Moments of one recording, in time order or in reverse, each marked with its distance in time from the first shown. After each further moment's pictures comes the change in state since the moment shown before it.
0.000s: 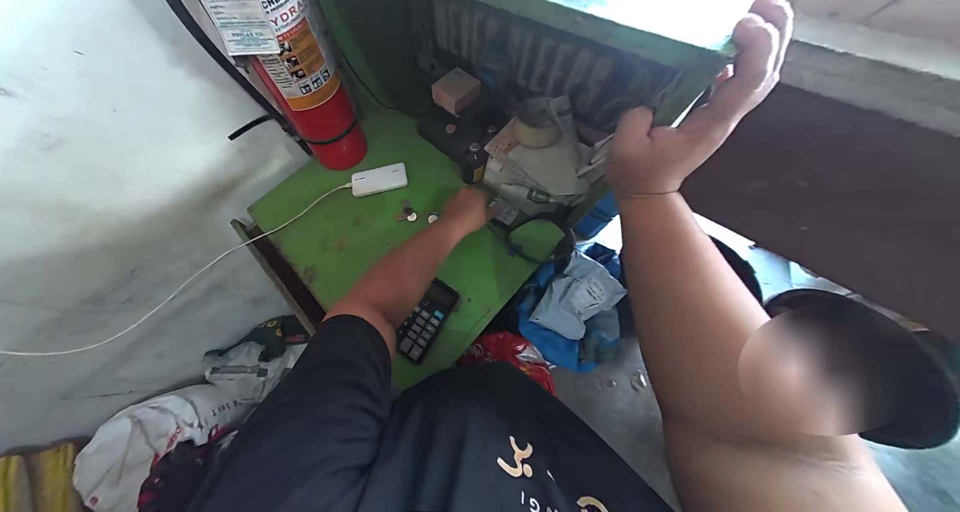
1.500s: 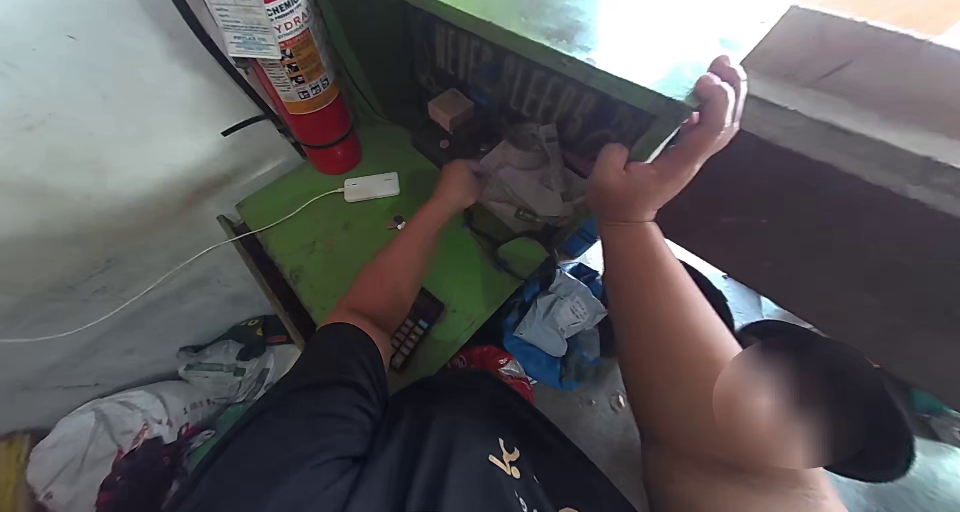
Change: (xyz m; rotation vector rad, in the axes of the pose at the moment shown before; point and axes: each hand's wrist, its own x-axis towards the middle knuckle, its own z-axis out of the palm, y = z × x) left_hand 0.007 0.016 -0.065 -0.528 0.206 -0.082; right_hand 0.002 -0.003 -0.001 -0.031 -0.020 -0.013
